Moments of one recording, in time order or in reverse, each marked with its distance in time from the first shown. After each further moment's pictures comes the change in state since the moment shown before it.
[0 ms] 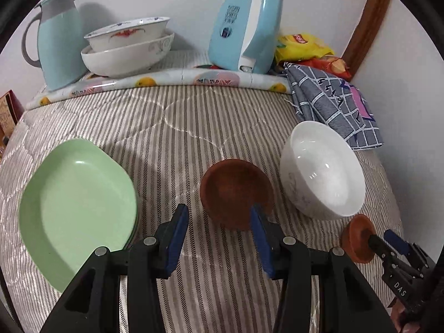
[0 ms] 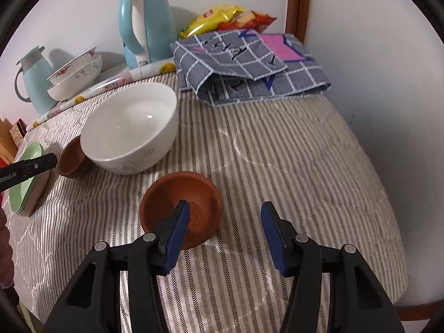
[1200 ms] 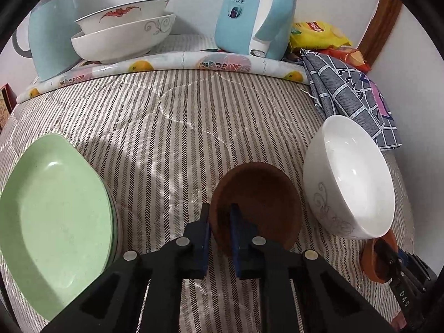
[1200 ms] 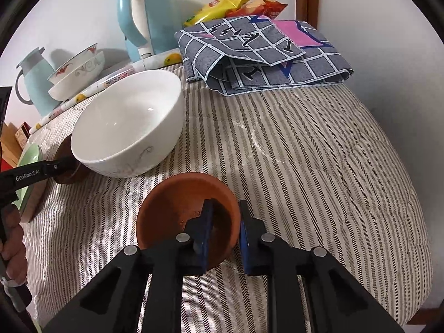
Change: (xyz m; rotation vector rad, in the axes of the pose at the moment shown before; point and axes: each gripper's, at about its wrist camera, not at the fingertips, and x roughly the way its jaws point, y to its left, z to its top) left arm 0.043 0.000 0.005 -0.015 0.033 0.028; right arm 0.029 0.005 0.000 0.023 0.006 0.065
